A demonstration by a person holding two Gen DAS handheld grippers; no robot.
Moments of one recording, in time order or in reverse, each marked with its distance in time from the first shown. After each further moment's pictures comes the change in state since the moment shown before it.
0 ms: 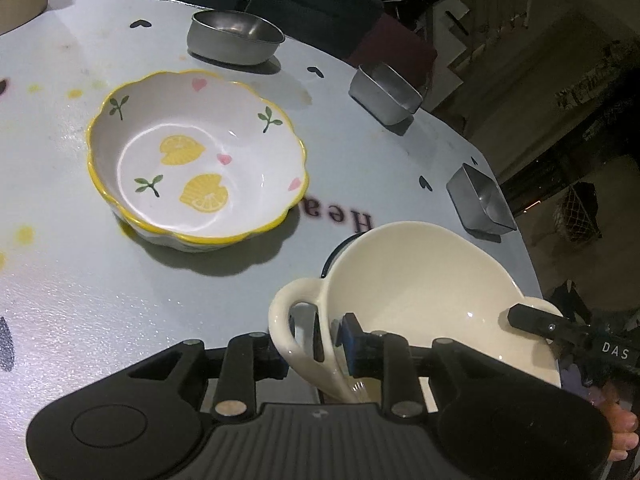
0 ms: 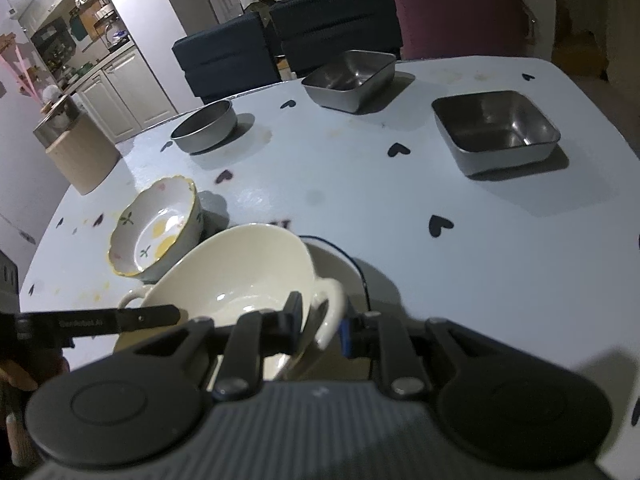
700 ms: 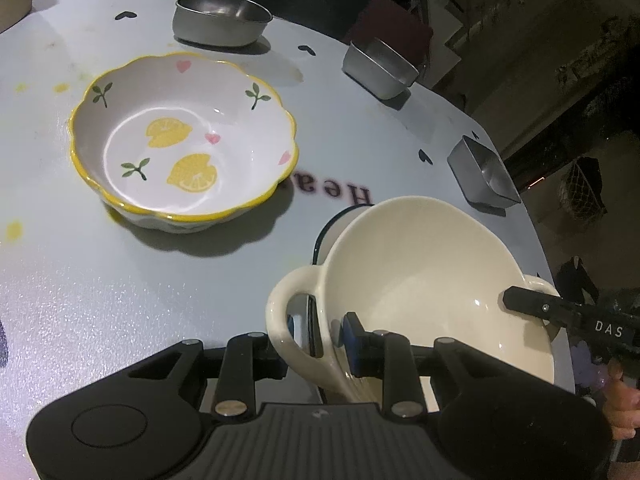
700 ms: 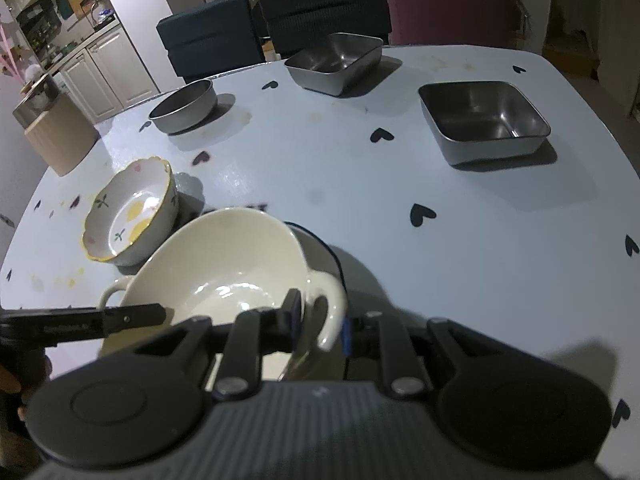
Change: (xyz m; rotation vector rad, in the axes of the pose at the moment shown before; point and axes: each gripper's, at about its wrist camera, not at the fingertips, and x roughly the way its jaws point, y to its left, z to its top) left arm 0.009 -0.007 -0.005 0.048 0.056 0.020; right arm 0.011 -0.001 0.004 -0.027 0.060 -0.068
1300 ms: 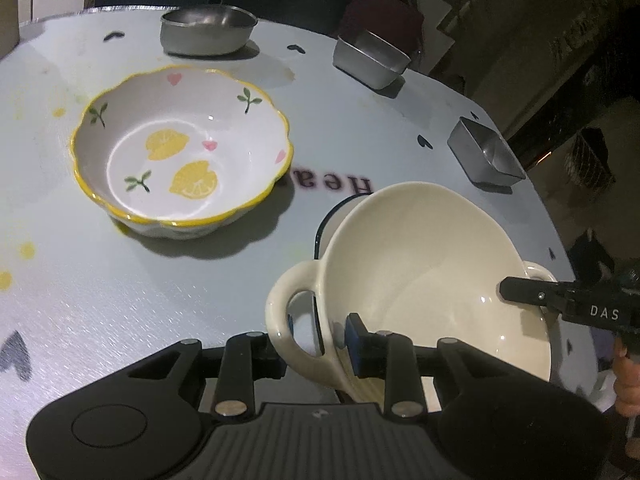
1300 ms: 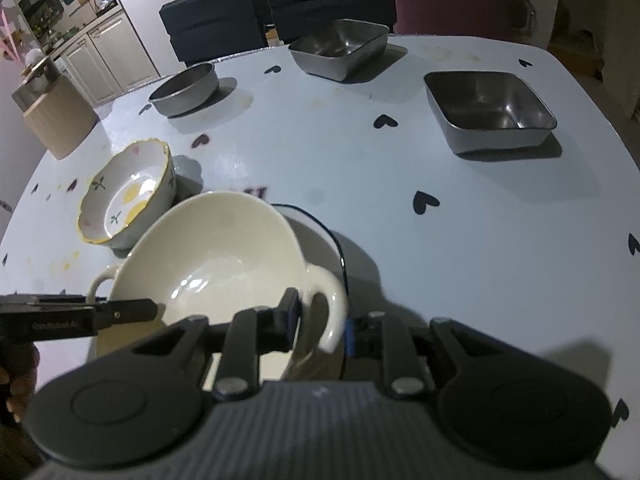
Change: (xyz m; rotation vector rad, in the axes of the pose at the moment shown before) left arm -0.004 -0.009 -0.001 0.101 0.007 0.060; right arm 0.011 -0.001 -0.001 -0.033 0.041 -0.008
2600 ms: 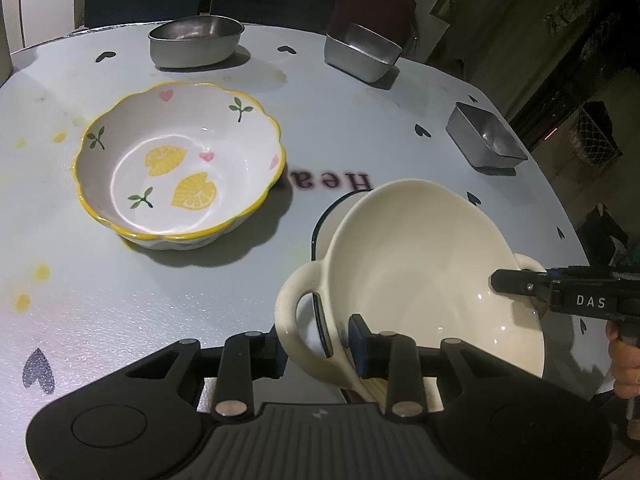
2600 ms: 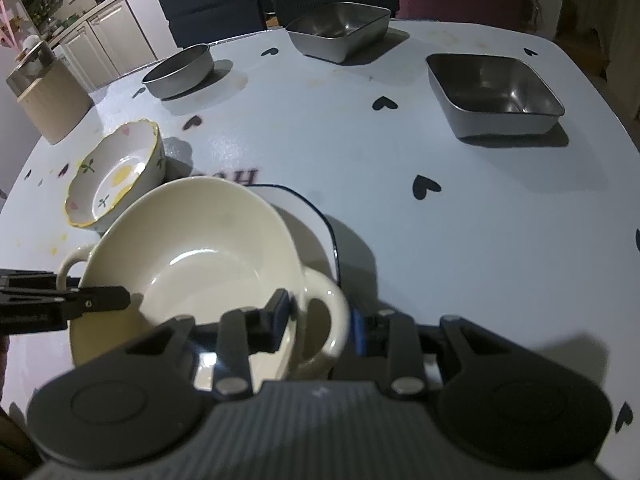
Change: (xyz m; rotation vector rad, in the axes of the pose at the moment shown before) left arm -0.004 -0.009 0.002 0.065 0.020 0.047; right arm 0.017 -0.006 -0.004 -0.011 0.023 -0.002
